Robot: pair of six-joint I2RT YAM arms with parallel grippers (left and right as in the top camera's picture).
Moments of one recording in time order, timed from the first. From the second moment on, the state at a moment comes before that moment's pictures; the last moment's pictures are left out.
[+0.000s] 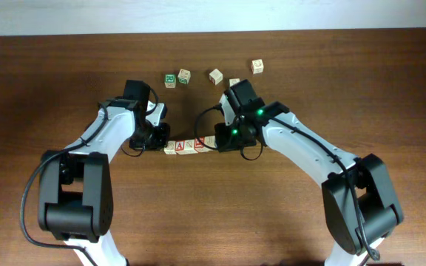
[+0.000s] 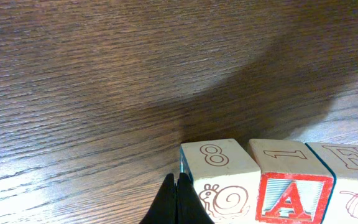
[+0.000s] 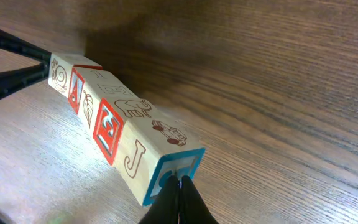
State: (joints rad) left arm -0.12 1.94 1.26 -0.78 0.26 -0.05; right arm 0.51 1.90 1.34 -0.65 -0.35 0.34
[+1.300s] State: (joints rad) left arm -0.14 1.94 1.26 -0.79 0.31 -0.05; right arm 0.51 1.98 1.34 -0.76 -0.24 0.51
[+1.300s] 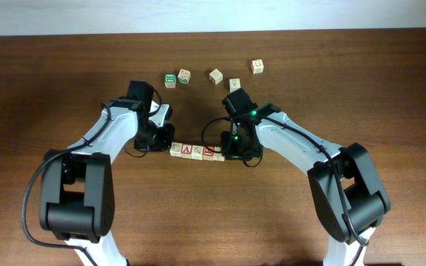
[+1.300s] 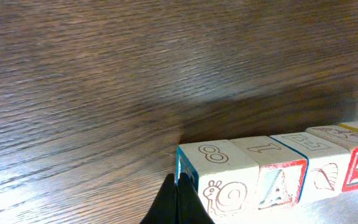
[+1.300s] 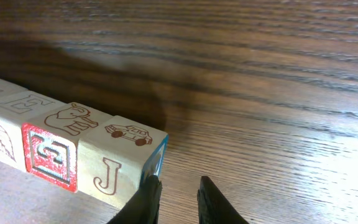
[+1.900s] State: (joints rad) left arm -0.17 1.94 1.26 -0.82 0.29 -0.08; right arm 0.53 1.98 1.35 -0.80 -0.14 0.52
